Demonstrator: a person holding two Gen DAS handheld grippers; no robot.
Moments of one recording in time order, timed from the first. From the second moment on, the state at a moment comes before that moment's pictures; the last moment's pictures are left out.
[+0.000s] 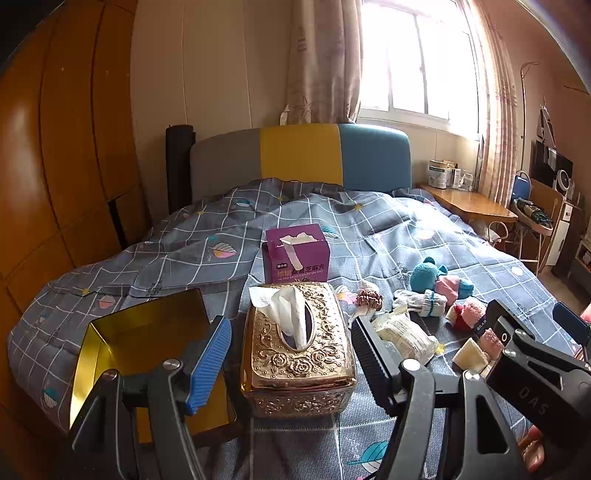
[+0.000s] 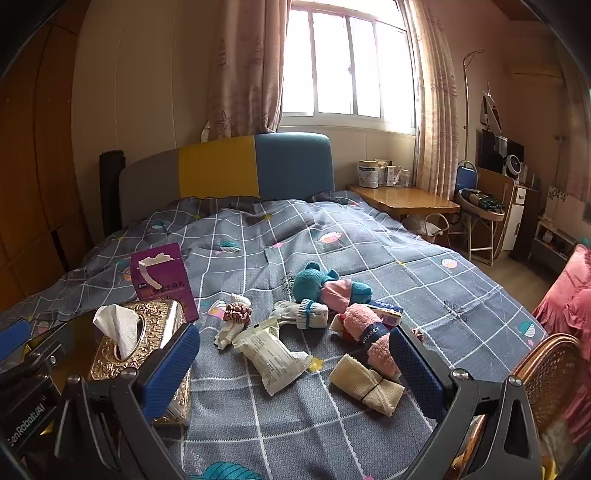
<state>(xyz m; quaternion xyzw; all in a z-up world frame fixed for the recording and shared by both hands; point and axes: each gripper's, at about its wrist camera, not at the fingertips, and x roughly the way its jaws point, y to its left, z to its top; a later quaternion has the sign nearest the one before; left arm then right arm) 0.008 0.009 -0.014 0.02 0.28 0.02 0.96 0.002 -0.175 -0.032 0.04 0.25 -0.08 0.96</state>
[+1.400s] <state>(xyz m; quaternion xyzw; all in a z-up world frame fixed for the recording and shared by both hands) 0.004 0.007 -0.014 0.02 0.28 0.02 0.96 0.003 -0.176 -0.033 0.04 0.26 -0.08 0.96</state>
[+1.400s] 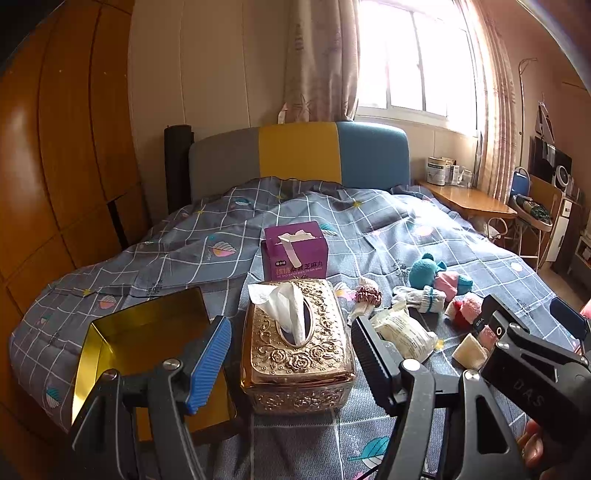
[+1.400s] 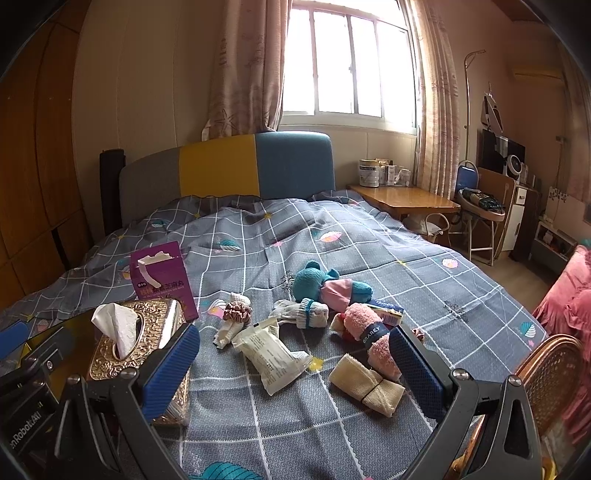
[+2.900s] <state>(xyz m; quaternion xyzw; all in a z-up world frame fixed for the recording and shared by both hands) 0.168 -0.085 -0.054 0.03 0.47 -0.17 0.87 0.123 -0.362 -0.116 0.20 0.35 -0.14 0.90</state>
